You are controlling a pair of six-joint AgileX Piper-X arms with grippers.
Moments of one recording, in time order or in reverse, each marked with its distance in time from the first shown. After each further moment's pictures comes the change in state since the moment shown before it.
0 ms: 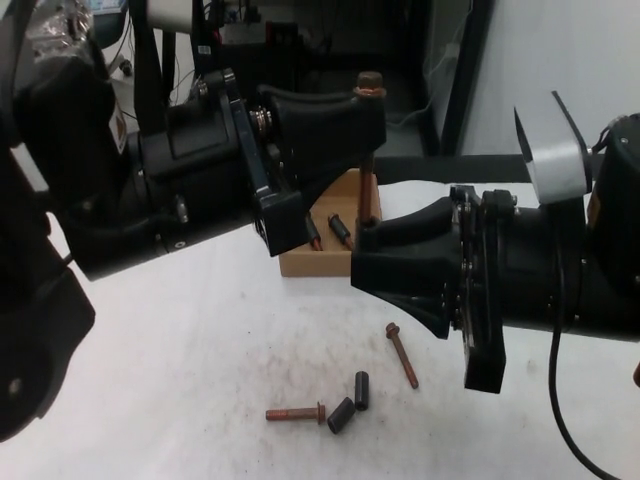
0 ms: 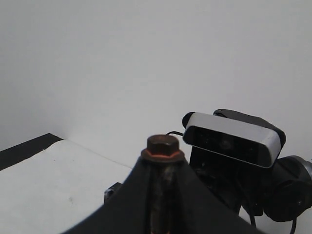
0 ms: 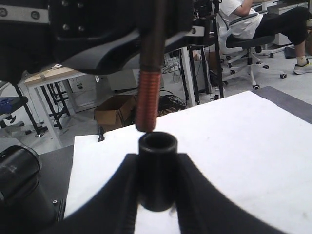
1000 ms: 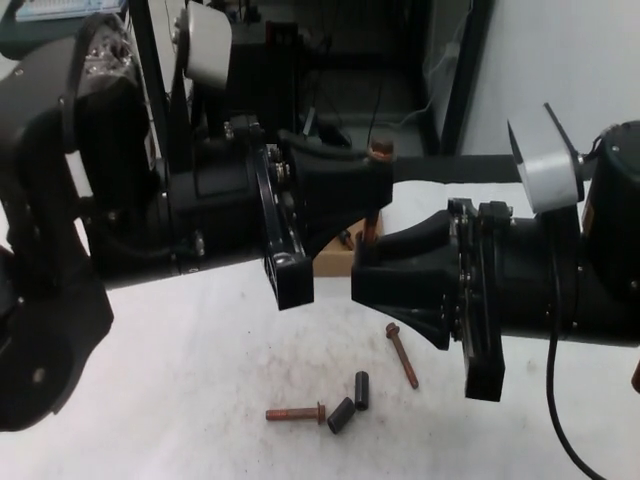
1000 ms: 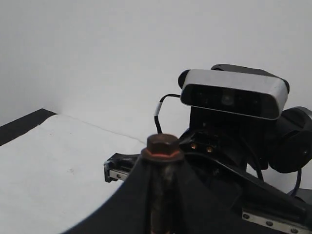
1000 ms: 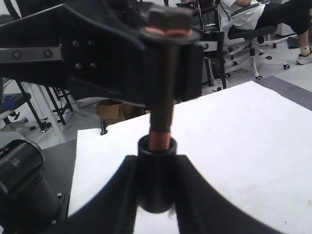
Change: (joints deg) left arm 0.1 2.9 -0.2 6.0 5.4 9.2; right arm 0.0 0.1 0.1 1.3 -1.0 0.0
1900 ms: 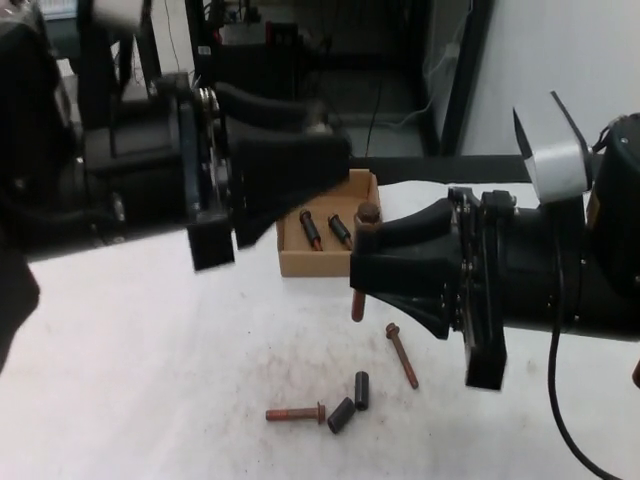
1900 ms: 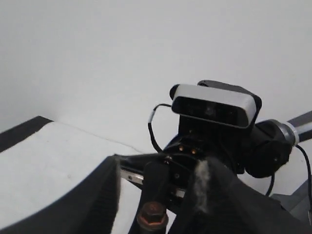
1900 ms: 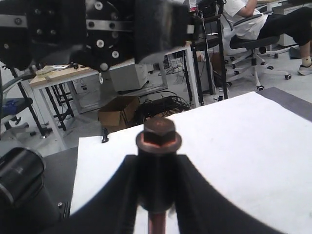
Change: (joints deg) left arm 7.3 -8.3 -0.8 3.0 0.3 -4.0; right arm 0.1 0.0 -0.4 -1.5 2.9 4.6
